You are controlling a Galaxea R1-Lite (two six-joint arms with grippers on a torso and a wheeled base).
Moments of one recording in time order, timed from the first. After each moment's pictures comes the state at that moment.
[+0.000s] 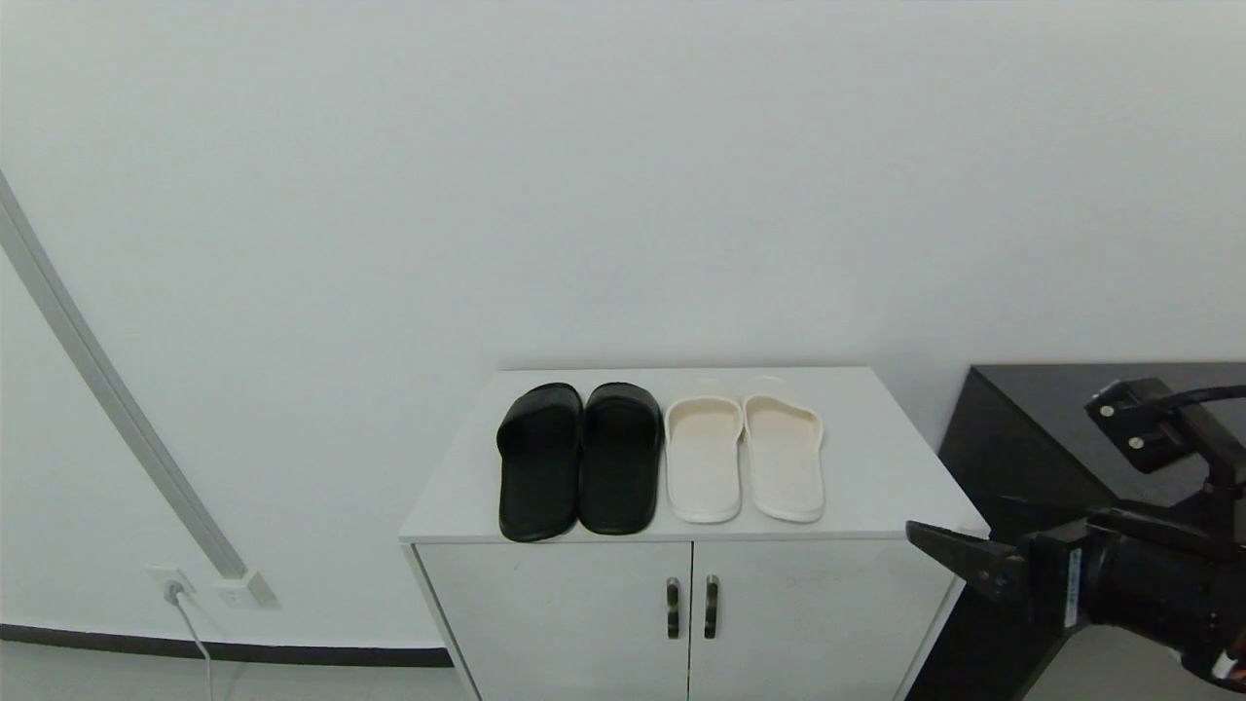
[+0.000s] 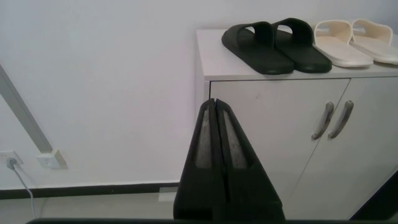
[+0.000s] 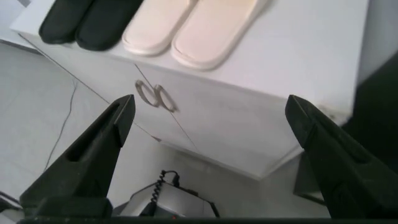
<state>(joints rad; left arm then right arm) 0.00 0.00 0.00 0.00 -0.01 0.00 0.62 1.26 -0.52 -0.37 -0.15 0.23</state>
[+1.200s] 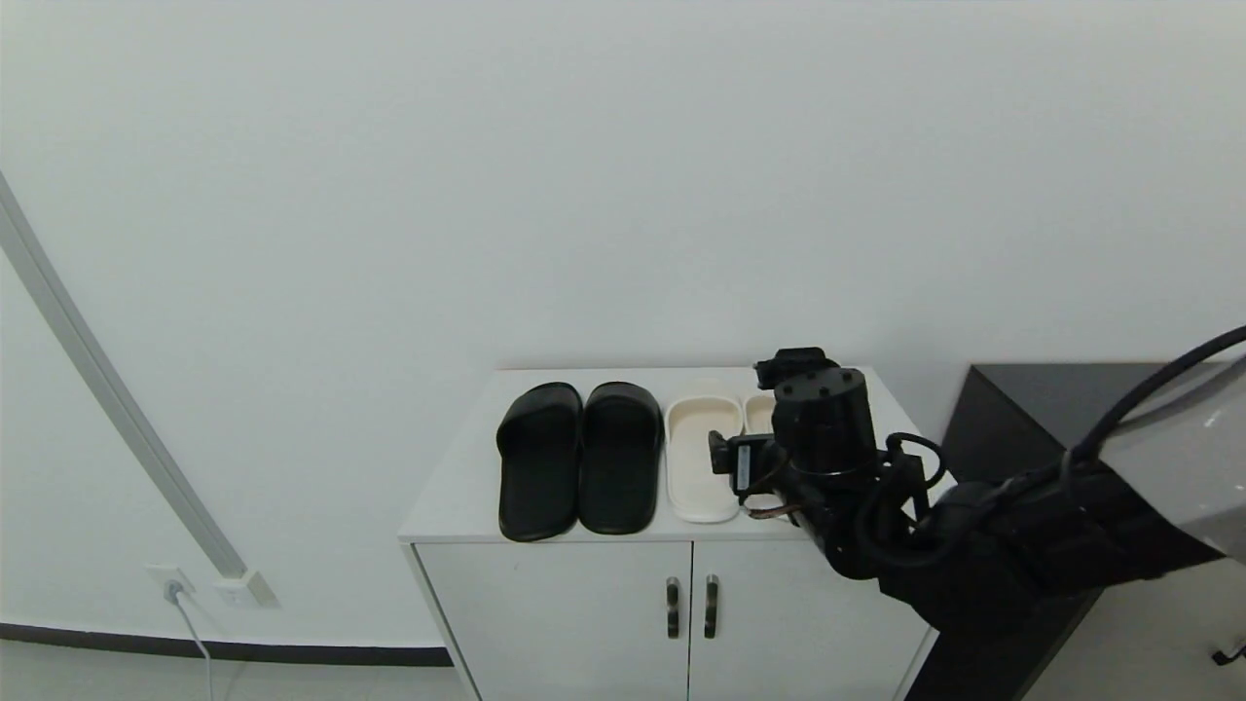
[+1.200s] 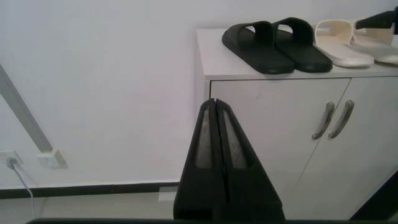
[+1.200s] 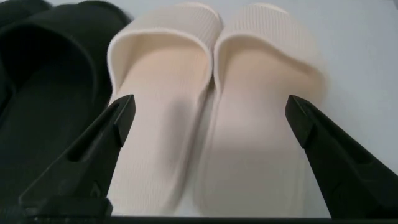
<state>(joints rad) 0.00 0.00 0.00 0.00 -0.01 0.00 0.75 2.04 -1.05 -0.67 -0.58 0.25</state>
